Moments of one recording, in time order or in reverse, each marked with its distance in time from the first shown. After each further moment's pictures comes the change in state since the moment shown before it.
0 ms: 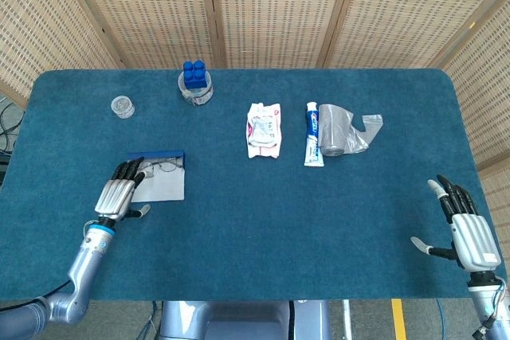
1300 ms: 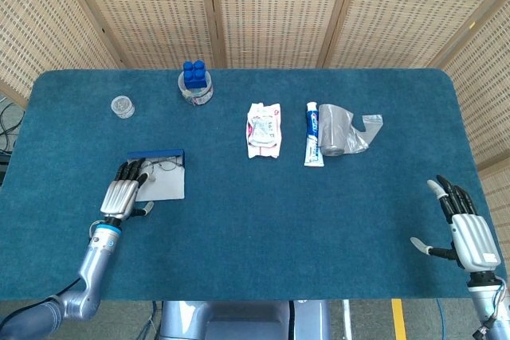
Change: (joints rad) left arm 0.001 -0.108 -0.029 0.147 -0.001 -0.022 -0.004; right arm 0.001 0.002 -0.003 0.001 -0.002 -0.001 0.016
